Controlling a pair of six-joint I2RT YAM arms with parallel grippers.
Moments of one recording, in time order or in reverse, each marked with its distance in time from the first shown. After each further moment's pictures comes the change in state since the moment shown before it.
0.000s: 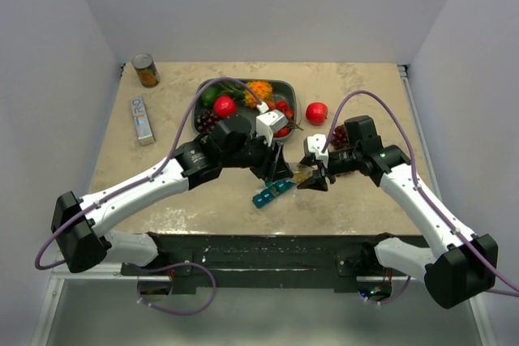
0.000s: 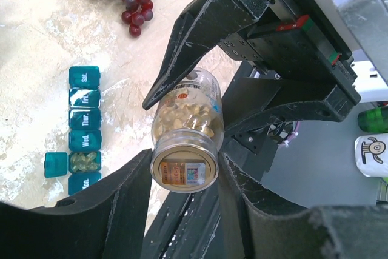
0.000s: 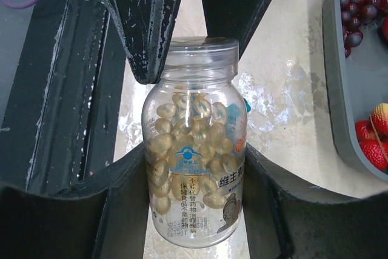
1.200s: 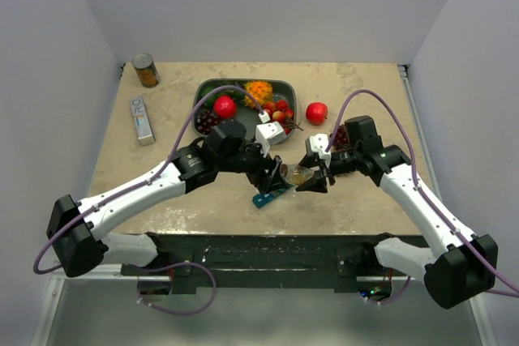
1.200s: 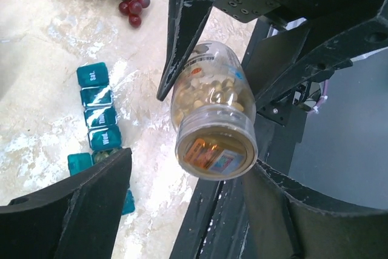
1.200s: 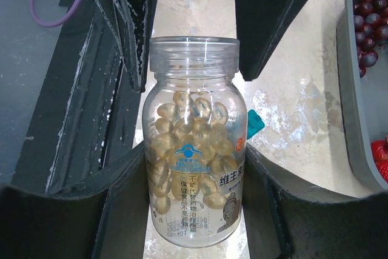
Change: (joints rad) left arm 0.026 -0.024 -0.074 0.018 0.085 0.222; right arm -0.005 -0.001 0.000 -0.013 -0.087 0.011
